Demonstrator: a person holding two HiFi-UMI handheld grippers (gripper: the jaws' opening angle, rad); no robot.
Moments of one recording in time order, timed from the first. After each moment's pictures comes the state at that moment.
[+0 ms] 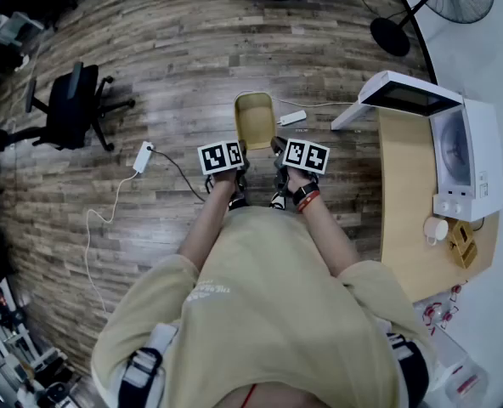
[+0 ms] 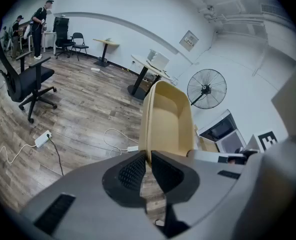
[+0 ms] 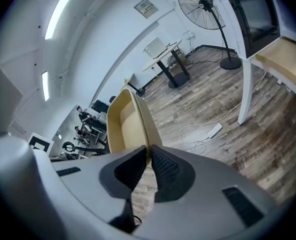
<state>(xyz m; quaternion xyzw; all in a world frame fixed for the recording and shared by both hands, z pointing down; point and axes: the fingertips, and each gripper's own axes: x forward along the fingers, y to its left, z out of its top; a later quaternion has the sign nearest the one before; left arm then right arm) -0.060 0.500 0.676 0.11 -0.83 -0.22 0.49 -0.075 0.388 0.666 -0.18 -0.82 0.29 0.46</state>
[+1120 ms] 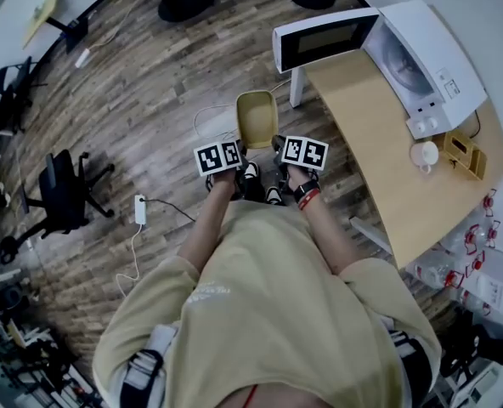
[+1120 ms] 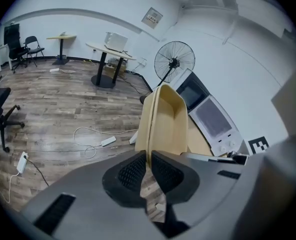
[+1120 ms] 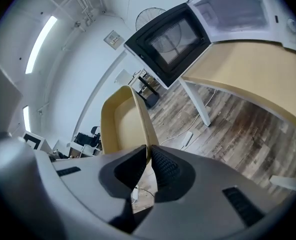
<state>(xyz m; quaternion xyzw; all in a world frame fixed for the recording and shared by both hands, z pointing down) -0.041 0.271 0.659 0.28 -0.79 -0.13 0.53 -0.013 0.163 0.670 -0.01 -0.83 0.39 0.39</state>
